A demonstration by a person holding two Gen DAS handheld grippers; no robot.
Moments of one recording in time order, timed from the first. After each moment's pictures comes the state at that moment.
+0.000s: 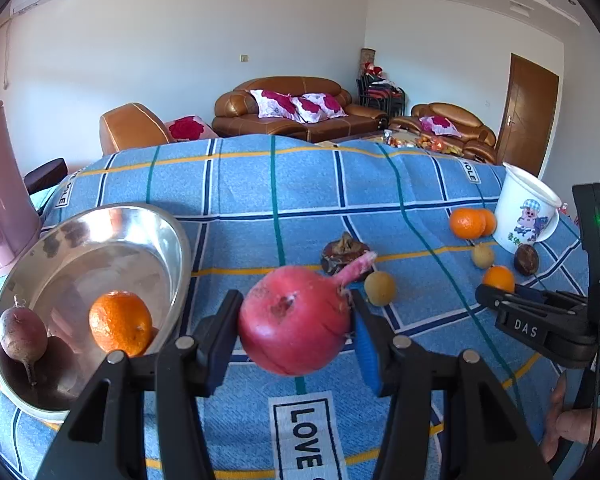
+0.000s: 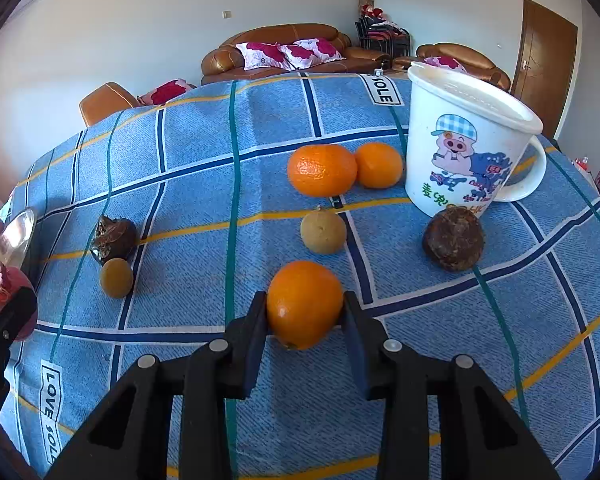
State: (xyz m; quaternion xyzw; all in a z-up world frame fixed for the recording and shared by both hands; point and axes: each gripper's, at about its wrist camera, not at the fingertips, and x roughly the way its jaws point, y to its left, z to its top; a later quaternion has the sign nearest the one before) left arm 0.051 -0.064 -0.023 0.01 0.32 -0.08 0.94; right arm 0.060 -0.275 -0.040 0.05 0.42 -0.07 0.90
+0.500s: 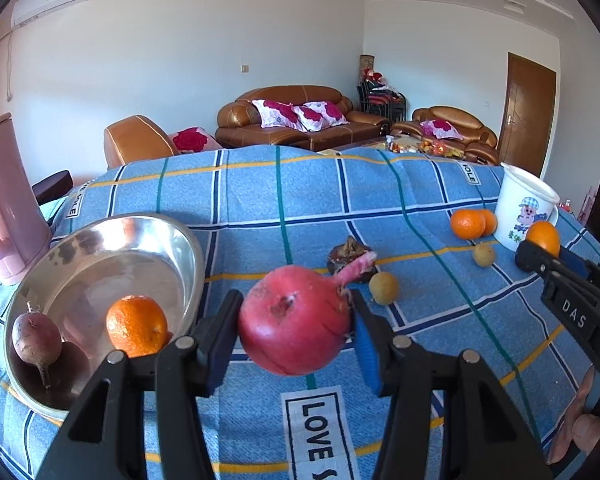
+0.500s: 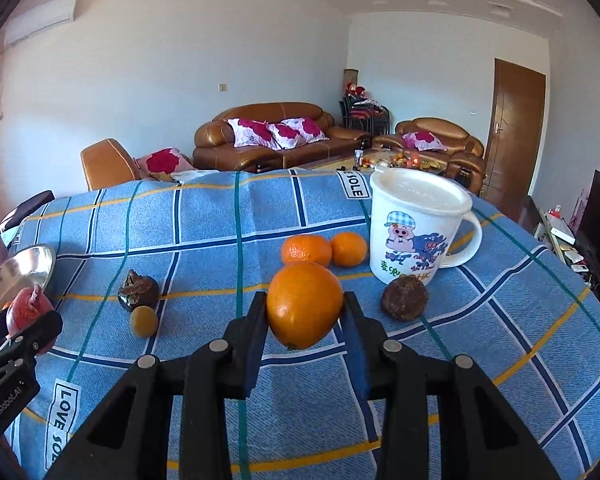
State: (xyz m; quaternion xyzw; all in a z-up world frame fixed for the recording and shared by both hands) left arm 0.040 -0.061 -0.019 0.02 0.31 -0.07 0.95; right arm 0.006 -0.258 0.002 0.02 0.27 -0.12 0.96
